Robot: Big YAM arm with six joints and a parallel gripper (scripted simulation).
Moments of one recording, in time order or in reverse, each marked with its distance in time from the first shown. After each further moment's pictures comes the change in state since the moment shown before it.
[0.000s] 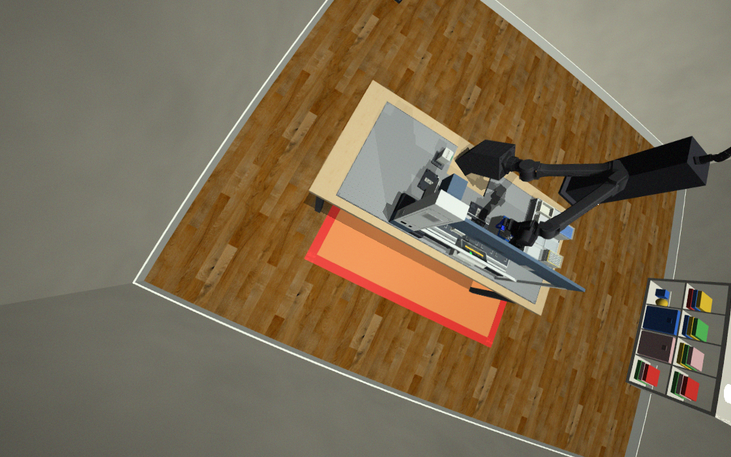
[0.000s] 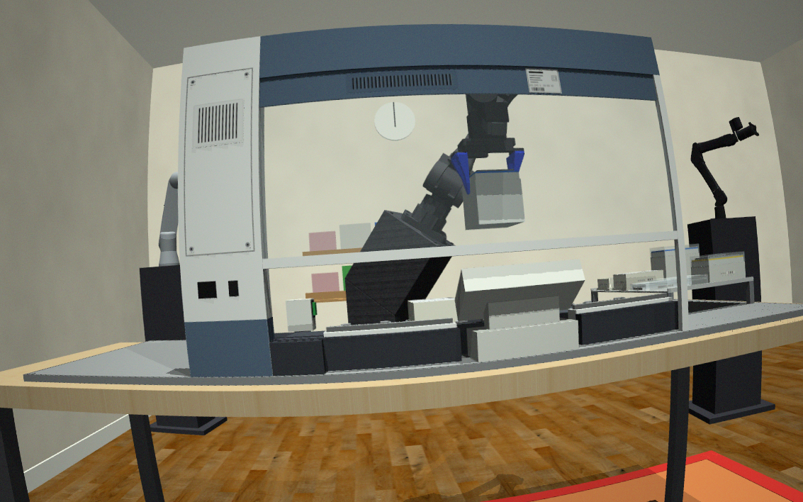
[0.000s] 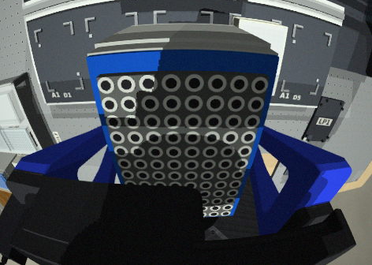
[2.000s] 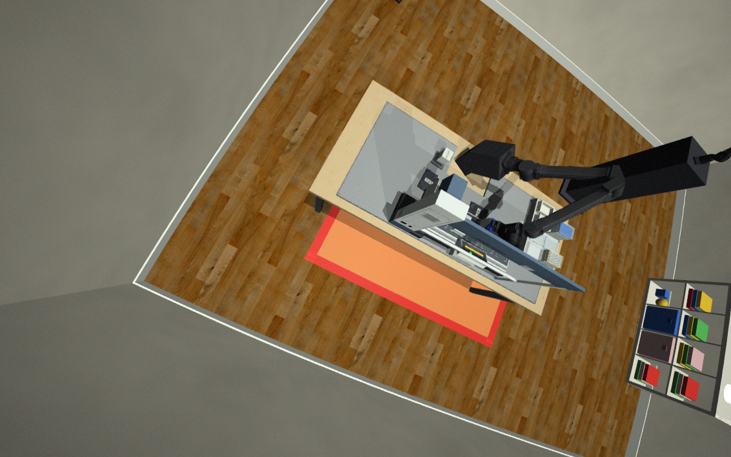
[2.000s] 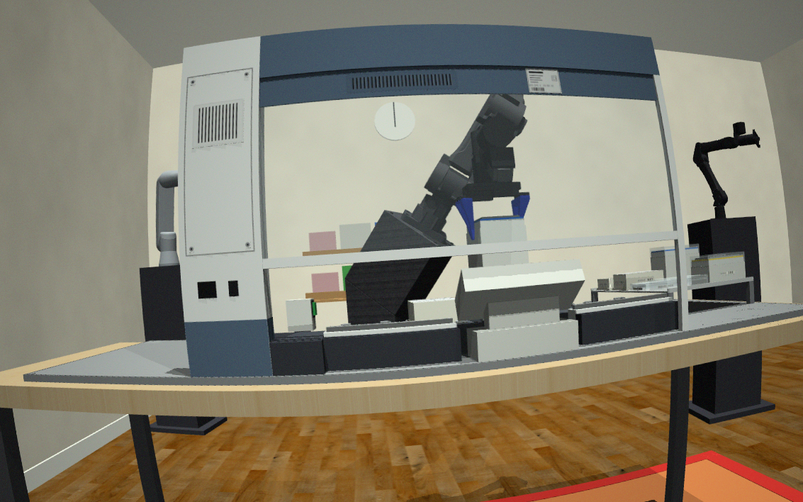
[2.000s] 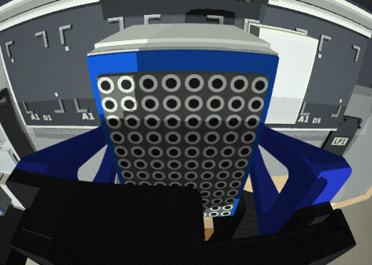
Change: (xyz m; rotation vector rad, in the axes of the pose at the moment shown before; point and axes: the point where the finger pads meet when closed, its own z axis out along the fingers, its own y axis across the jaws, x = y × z) arm -0.001 0.000 0.085 0.001 -0.006 0.000
